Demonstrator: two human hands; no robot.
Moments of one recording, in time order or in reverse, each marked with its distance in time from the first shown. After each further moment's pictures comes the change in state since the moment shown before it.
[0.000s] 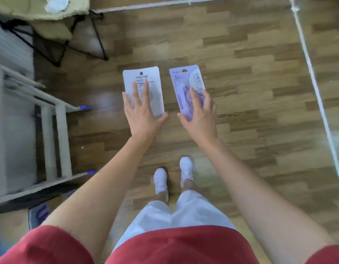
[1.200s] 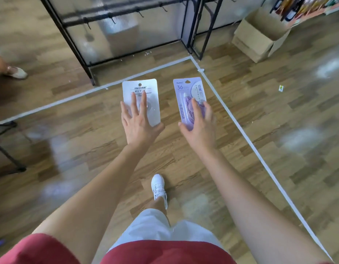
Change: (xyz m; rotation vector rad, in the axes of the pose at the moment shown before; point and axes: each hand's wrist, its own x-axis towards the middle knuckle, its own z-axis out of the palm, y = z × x) left_hand 0.299 0.494 0.121 -0.147 -0.026 0.348; right_hand 0.351 0.323 -0.282 -0.024 0.377 0.197
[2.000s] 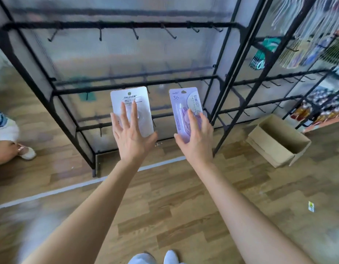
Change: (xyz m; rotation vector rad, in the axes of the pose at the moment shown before) left_hand 0.497 0.133 -0.073 -0.048 0.422 -0.023; right_hand 0.543 -0.076 0.002 0.111 0.223 -0.351
